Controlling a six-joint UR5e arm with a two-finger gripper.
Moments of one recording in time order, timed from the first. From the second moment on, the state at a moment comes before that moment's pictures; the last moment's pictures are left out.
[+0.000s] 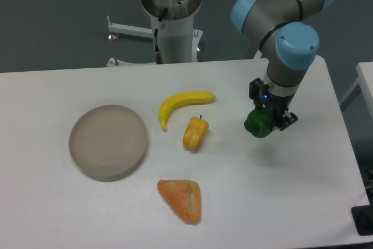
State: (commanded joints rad) arm 2.41 -2.02 -1.31 -1.36 1.57 1.54
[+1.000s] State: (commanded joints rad) arm 2.38 -2.20 -1.14 -1.32 1.53 1.51
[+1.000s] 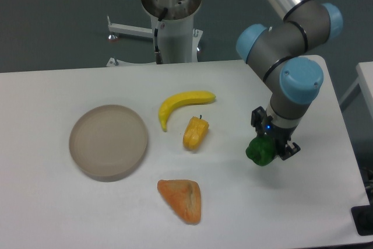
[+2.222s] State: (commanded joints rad) arm 2.33 -2.21 -1.20 -1.23 1.55 1.49
